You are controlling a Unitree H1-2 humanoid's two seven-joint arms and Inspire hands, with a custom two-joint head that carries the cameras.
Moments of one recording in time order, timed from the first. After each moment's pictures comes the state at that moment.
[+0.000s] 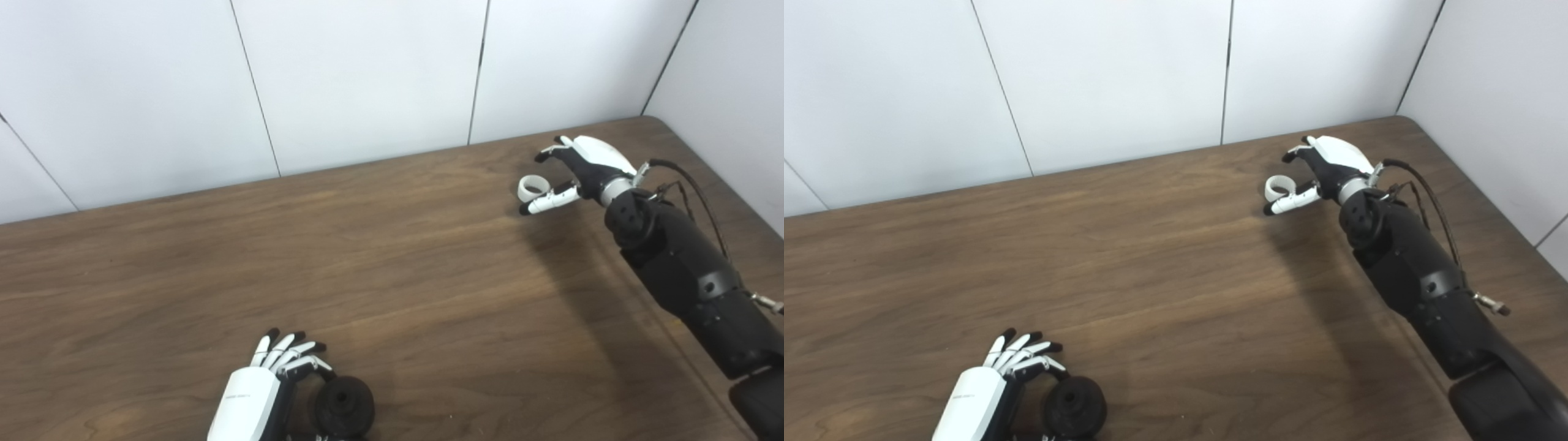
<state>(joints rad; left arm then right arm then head) 0.23 0.21 -0.35 -0.30 0.90 -0.05 0.00 -0.50 -0.62 0.21 0.27 -0.63 0.41 0.20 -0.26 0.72</state>
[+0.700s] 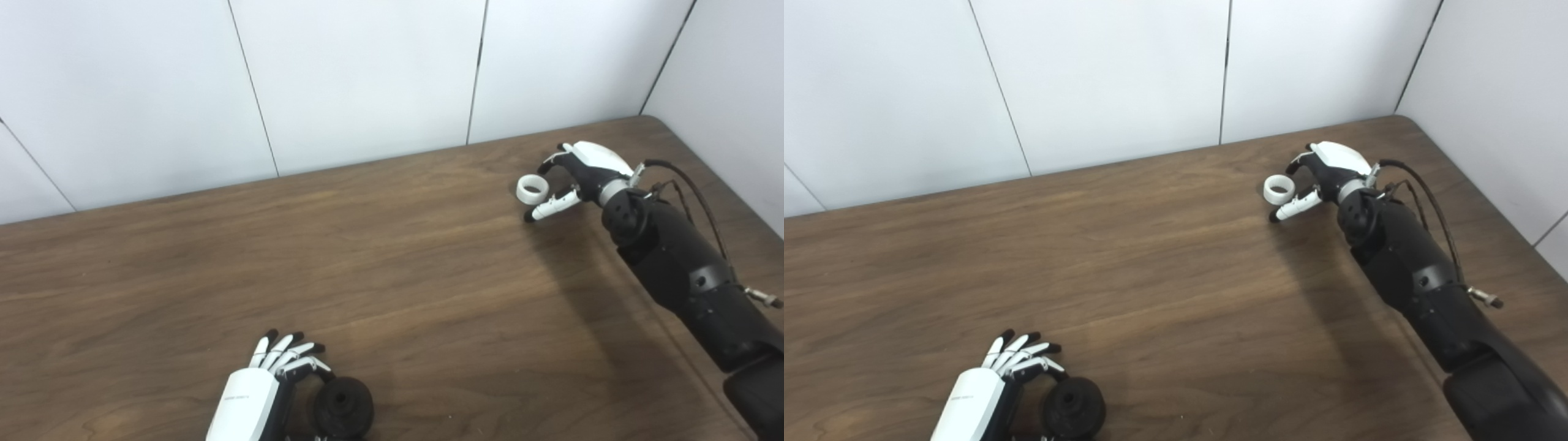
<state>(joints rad) 0.23 0.21 -0.35 -0.31 0.90 -0.04 -0.01 -0.53 -0.61 0.23 0.33 -0.65 0.40 0.22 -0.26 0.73</state>
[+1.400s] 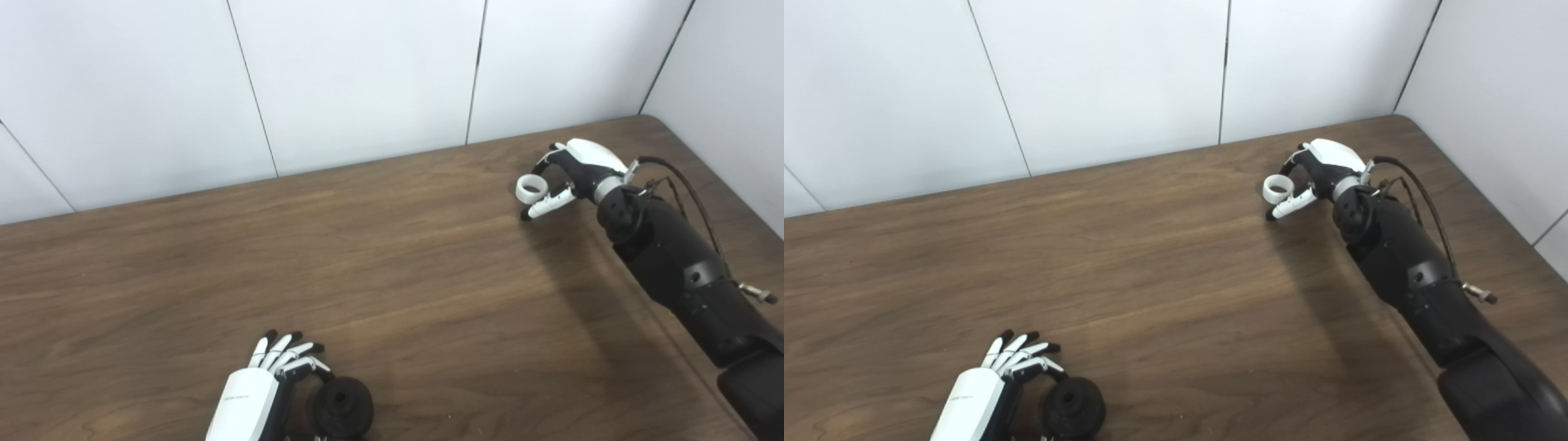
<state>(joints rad) 0.23 0.21 -0.35 -0.32 0.91 -0.02 -0.02 -0.53 -0.60 0.23 0.34 -0.65 0.39 0.22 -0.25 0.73</state>
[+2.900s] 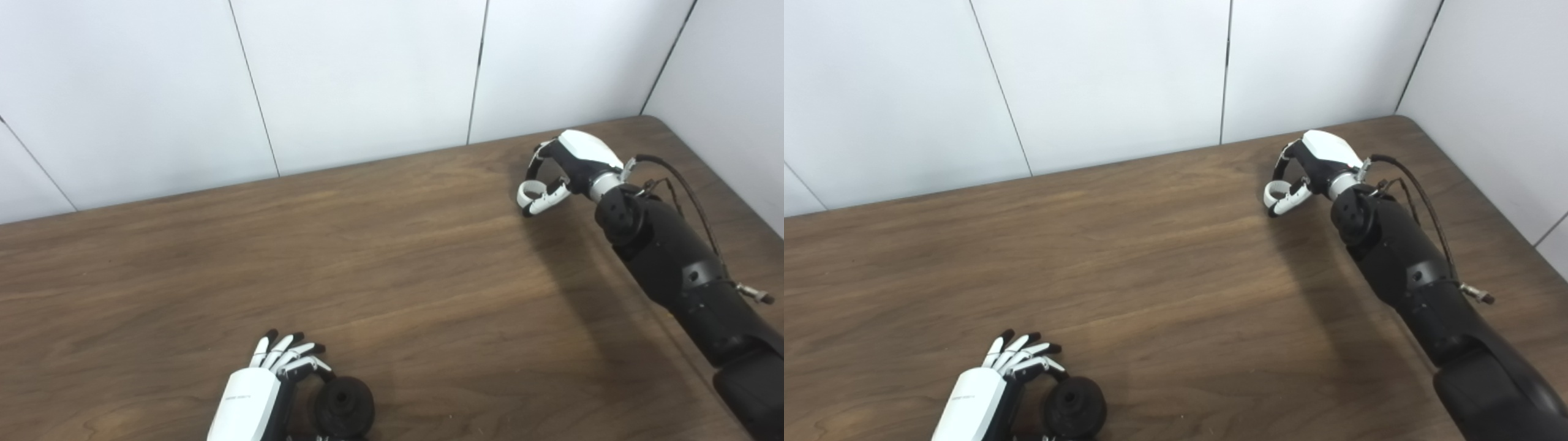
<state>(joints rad) 0.23 0.20 -0.36 -0.32 0.92 -0.02 -0.01 -0.54 -0.59 0.21 0.38 -0.63 0.27 0.13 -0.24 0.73</state>
